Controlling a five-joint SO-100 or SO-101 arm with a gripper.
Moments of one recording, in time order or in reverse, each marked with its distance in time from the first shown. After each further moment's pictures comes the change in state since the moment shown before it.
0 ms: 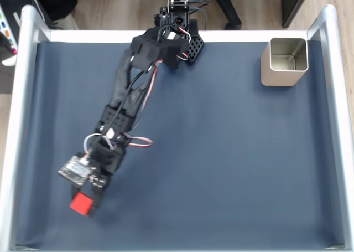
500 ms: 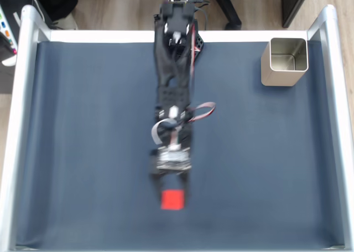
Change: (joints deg) arm -26.6 34.7 27.2 9.6 -1.4
